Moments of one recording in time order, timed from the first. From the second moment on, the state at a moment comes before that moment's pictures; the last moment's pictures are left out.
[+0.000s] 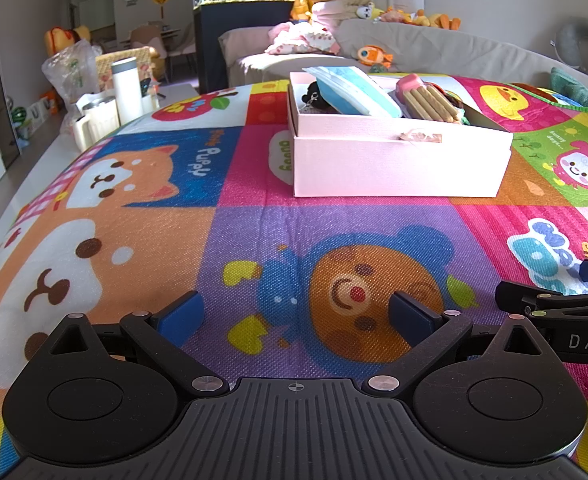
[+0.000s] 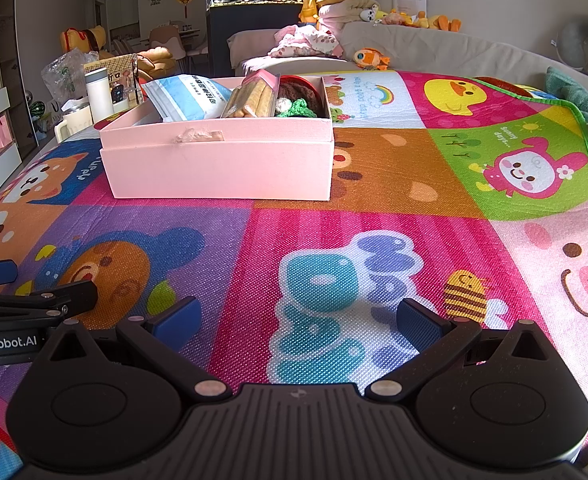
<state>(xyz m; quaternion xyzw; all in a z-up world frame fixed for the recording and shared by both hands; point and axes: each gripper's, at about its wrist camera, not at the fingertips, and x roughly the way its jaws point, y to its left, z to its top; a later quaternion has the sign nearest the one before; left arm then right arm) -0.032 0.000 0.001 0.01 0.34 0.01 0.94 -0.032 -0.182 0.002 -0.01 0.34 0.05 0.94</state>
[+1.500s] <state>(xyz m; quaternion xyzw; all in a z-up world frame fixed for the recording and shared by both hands) -0.033 0.000 0.001 0.00 0.34 0.01 0.94 -0.032 -0.182 0.002 -0.01 0.34 0.05 0.94</state>
